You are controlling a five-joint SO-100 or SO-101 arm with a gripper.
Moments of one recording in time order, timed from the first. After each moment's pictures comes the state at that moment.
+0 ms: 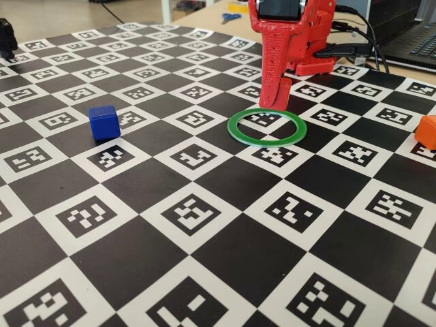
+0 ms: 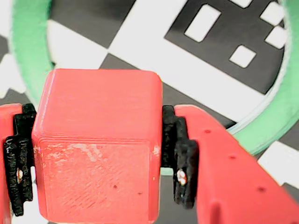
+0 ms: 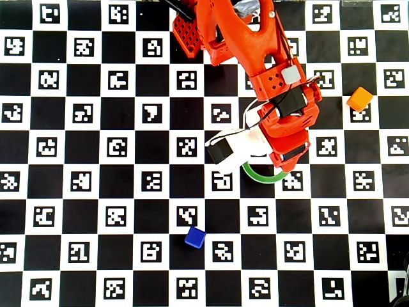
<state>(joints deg) -23.9 96.7 116.4 57.4 -3.1</state>
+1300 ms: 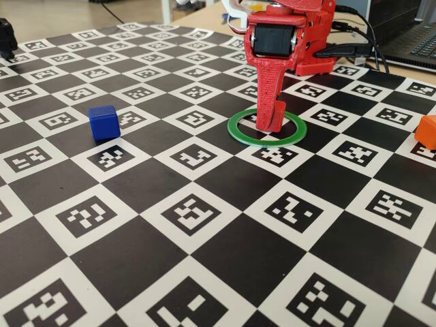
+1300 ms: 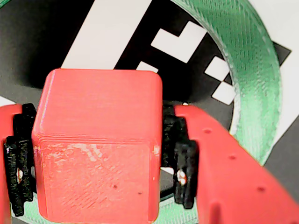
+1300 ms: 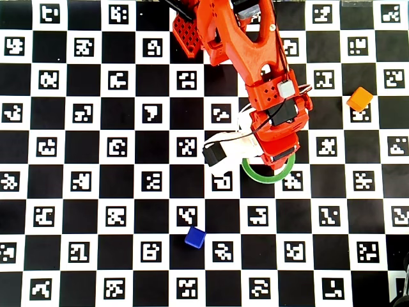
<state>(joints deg) -23.1 91.1 121.0 51.6 -3.6</state>
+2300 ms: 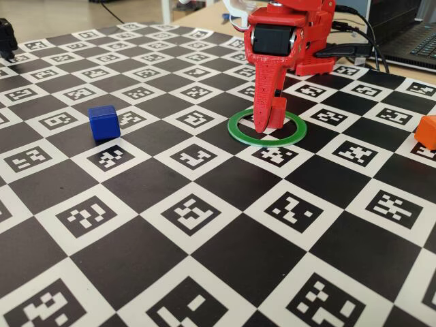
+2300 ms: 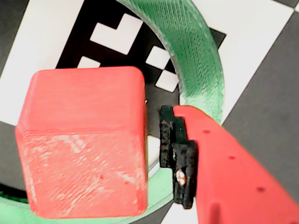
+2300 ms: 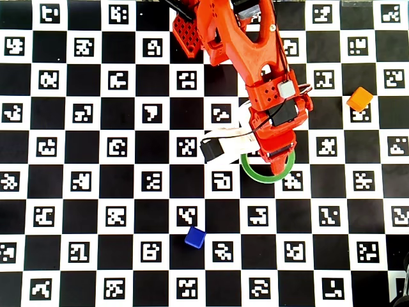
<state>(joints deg) -23.1 91.1 118.5 58.8 -0.4</state>
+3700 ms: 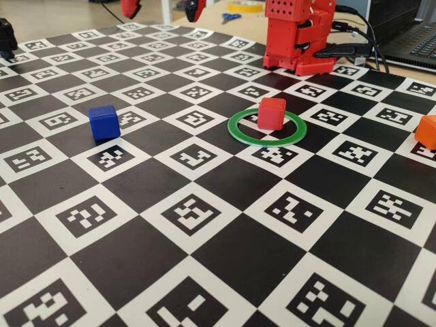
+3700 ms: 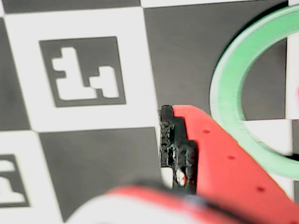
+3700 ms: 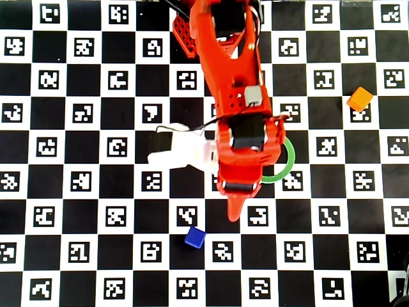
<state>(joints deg) -2.8 69.5 51.9 99.2 10.5</state>
